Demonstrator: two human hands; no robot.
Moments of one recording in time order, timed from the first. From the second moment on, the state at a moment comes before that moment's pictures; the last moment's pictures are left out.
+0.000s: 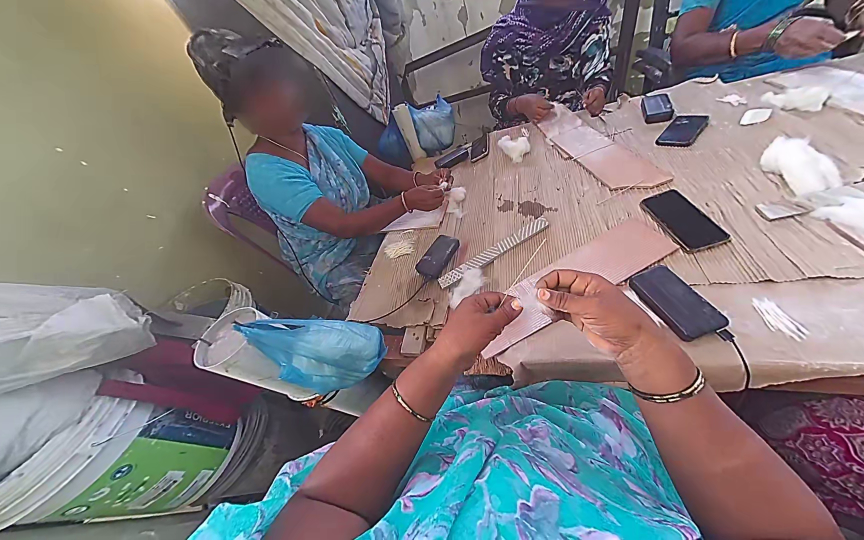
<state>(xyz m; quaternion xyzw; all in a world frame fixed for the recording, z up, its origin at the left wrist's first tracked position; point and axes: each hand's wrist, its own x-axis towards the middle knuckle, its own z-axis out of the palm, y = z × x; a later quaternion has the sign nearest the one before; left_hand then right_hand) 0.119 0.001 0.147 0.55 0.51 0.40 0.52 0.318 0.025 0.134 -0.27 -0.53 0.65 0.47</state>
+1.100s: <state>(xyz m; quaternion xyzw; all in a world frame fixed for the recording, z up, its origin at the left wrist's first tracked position) 0.118 -0.002 0.145 0.63 0.52 0.38 0.44 0.312 0.030 0.124 -0.35 -0.59 0.54 0.49</state>
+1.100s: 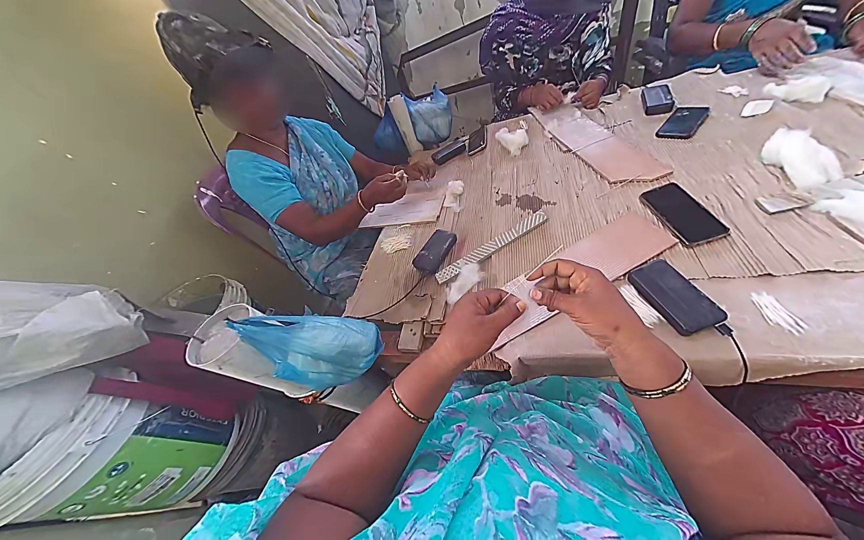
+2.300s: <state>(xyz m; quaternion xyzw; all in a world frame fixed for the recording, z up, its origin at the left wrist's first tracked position) 0.045 0.034 0.066 0.45 0.49 0.46 0.60 0.246 0.075 0.081 -0.46 -0.52 0.53 0.48</state>
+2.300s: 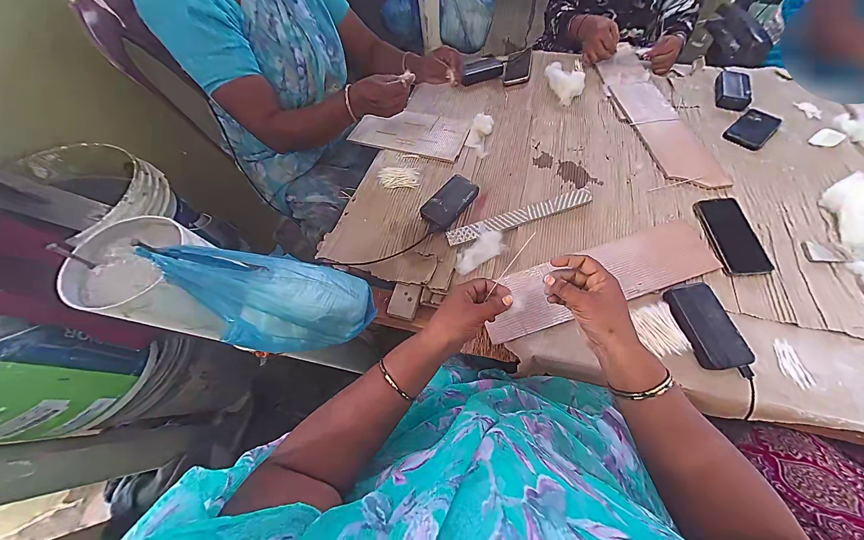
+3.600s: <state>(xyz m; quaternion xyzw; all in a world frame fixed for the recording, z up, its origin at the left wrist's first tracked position) 0.034 0.020 0.053 0.37 0.44 0.51 0.64 0.215 0.050 0.079 -0.47 -0.47 0.64 0.38</state>
